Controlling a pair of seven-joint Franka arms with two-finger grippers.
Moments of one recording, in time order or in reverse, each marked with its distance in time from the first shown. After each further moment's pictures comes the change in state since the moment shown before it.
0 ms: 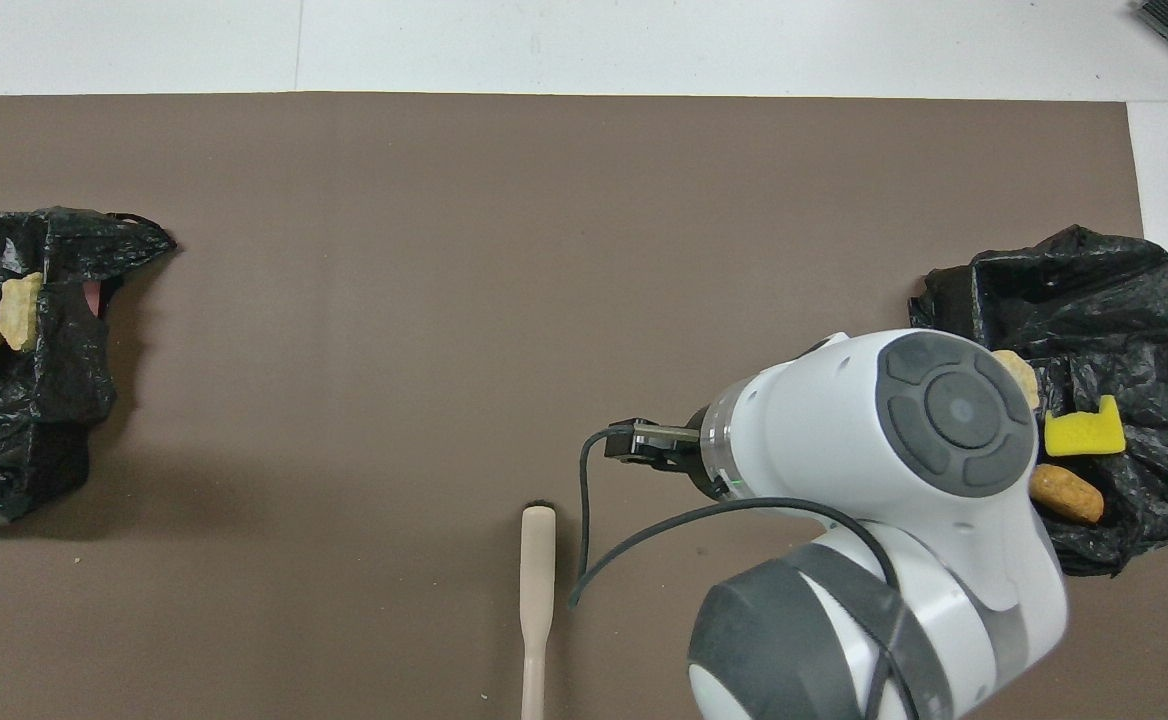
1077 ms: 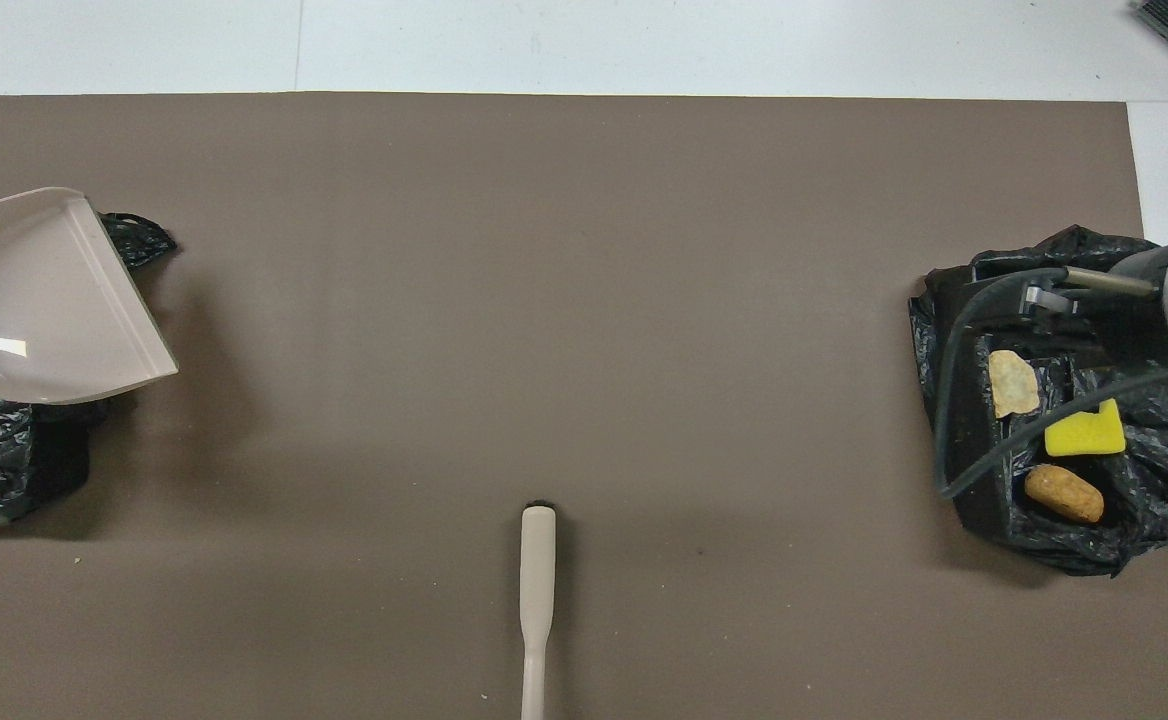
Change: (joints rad) left arm -0.127 -0.010 -0.008 -0.017 -0.780 -0.312 -0.481; right arm 0.237 0.023 -0.586 0.327 -0.229 -0.310 -0.207
